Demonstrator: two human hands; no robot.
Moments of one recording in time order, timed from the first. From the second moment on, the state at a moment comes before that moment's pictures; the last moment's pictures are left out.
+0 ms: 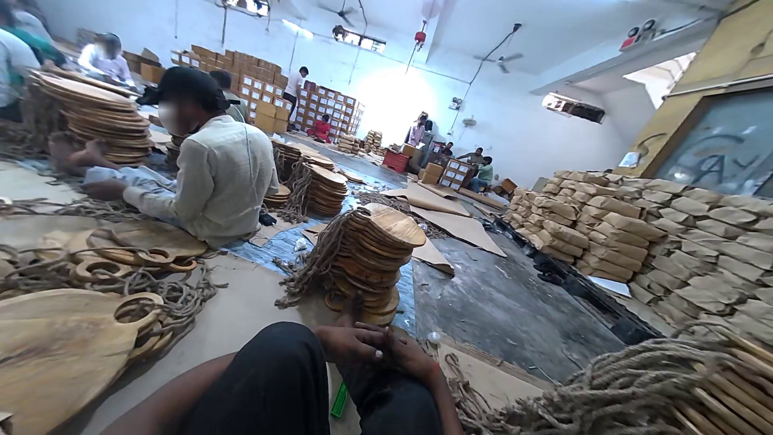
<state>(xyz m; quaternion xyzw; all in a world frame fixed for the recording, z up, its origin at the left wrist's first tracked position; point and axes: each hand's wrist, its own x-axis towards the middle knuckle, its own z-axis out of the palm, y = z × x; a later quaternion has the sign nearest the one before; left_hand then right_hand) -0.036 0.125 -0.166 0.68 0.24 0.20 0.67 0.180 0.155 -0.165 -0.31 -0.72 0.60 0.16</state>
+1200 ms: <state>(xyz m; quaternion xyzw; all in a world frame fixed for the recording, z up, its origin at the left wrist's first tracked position) -0.036 0.128 -0.171 0.68 0.22 0.21 0.67 0.181 0.156 -0.166 -0.29 -0.72 0.61 0.16</state>
